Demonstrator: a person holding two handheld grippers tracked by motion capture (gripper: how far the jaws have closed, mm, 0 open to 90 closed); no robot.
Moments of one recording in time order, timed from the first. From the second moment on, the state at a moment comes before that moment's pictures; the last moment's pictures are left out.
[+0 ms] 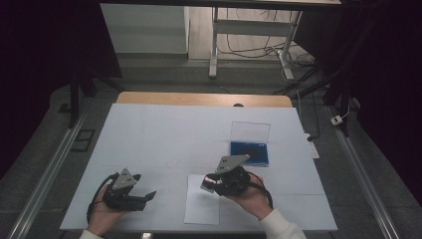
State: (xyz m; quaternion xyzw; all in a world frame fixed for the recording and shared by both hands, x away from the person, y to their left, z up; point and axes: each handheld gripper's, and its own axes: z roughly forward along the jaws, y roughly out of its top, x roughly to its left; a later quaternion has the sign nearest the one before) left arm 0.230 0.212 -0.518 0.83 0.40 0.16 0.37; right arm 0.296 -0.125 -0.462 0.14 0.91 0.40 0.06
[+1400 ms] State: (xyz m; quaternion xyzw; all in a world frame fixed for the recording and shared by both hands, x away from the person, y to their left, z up) left arm 0.231 0.212 -0.520 0.83 0.39 0.16 0.36; right arm 0.295 -0.101 -0.497 0.11 0.93 0.33 0.07
